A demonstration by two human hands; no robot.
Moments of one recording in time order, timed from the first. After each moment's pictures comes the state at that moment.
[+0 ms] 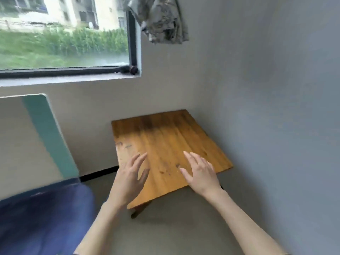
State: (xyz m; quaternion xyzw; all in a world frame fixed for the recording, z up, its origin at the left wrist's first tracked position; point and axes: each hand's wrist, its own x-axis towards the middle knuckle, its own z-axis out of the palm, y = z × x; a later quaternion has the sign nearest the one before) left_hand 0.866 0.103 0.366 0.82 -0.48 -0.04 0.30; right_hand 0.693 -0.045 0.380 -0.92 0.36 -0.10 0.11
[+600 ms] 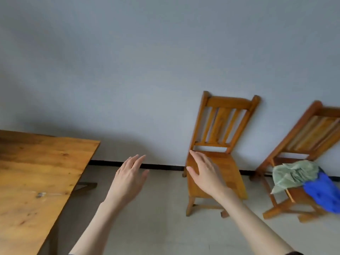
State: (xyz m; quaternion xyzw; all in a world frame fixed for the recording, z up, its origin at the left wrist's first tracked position) left_hand 0.577 0.015 0.354 0.47 -0.84 -0.20 0.16; right_hand 0.346 0.103 0.356 -0.59 0.79 -0.17 0.09
